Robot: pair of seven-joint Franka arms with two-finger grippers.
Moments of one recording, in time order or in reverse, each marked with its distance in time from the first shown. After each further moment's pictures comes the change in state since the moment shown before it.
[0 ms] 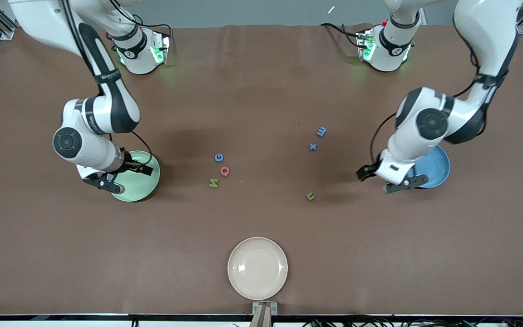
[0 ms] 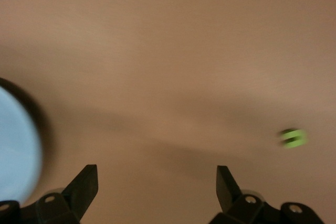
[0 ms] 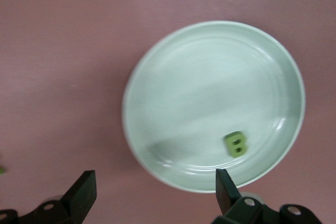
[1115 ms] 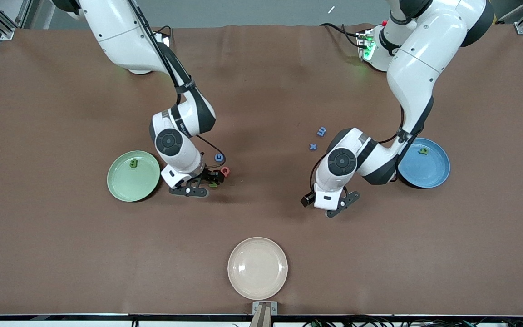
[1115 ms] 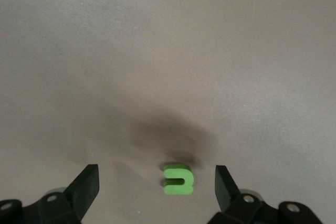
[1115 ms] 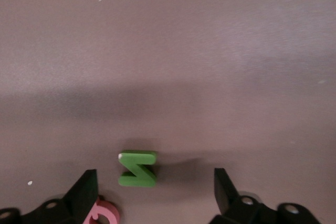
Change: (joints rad) left arm -0.445 0.387 0.240 0.390 0.091 -0.011 -0.473; right arm 0.305 0.300 0.003 0.165 0.063 0.308 0.019
